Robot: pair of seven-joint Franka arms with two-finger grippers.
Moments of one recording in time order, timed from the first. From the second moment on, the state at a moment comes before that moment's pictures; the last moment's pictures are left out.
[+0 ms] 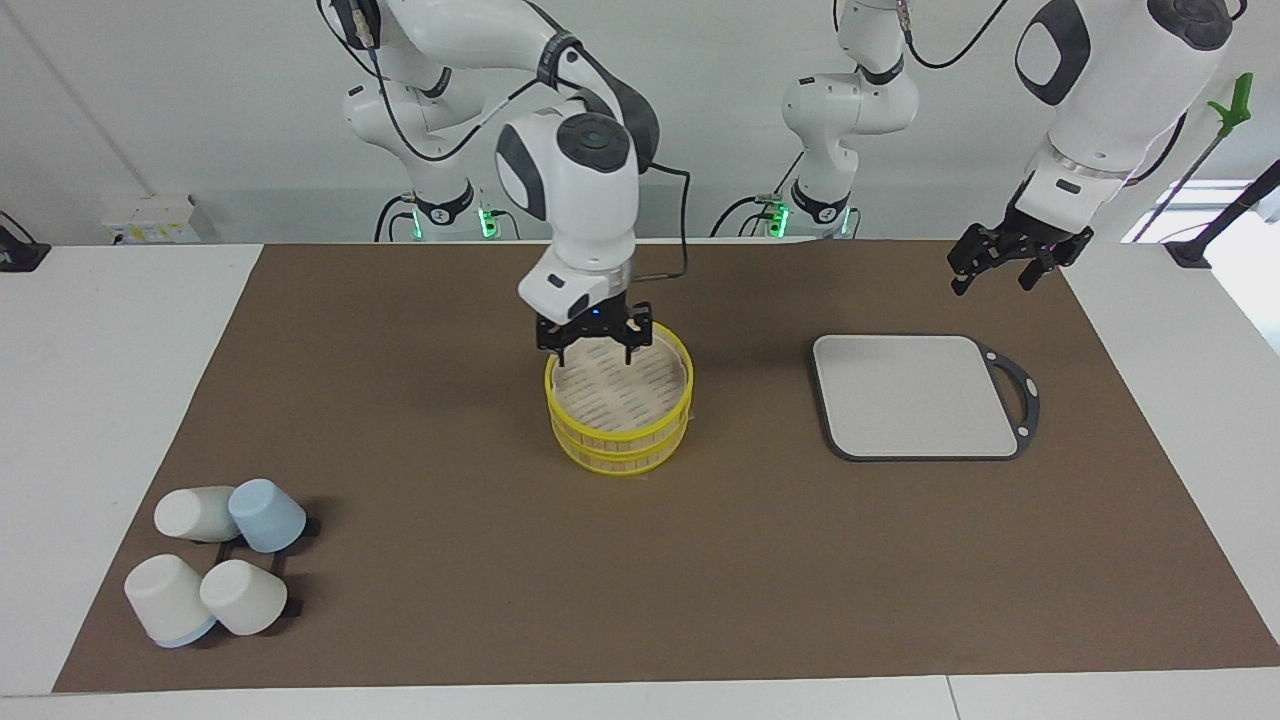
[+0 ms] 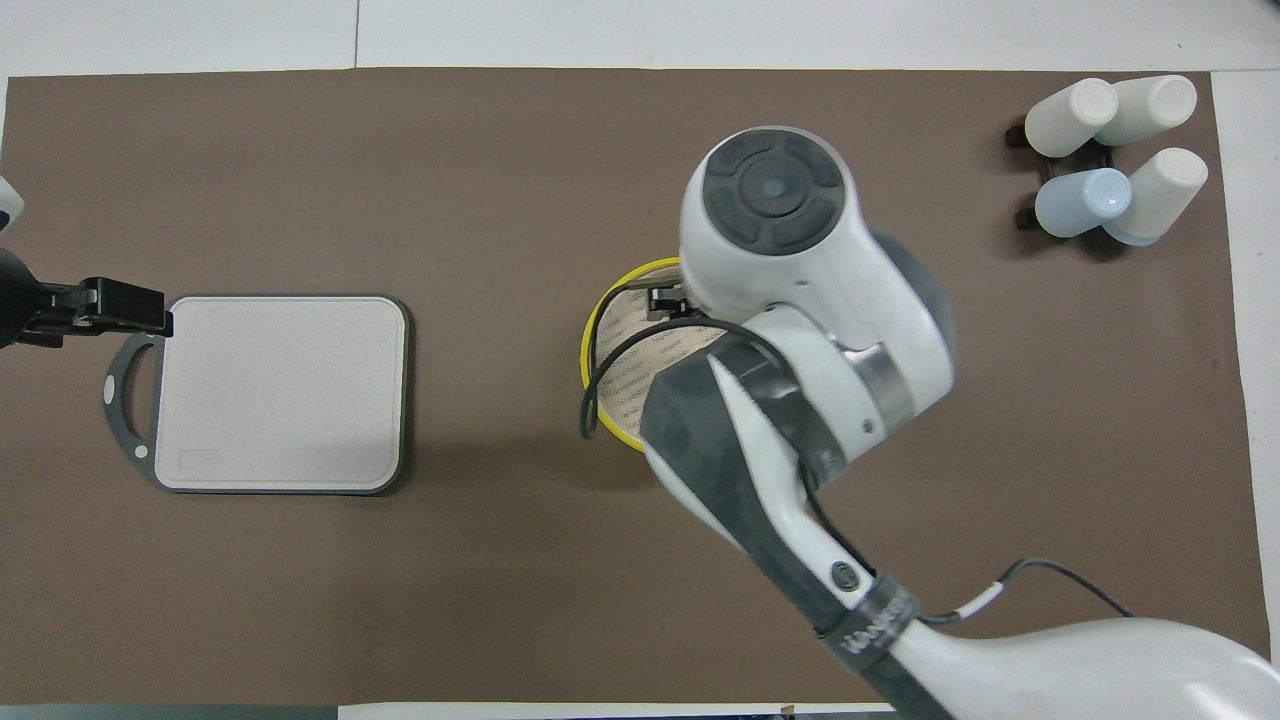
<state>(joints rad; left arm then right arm) -0.07 -0.07 0.04 -1.75 -0.01 1.69 -0.03 0.36 0.30 0.11 -1.48 -0.08 1.76 0.50</state>
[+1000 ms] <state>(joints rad) -0.07 -0.07 0.04 -1.74 -0.01 1.68 -0.03 0.06 0.01 0.08 -1.59 -0.05 1.52 0.20</state>
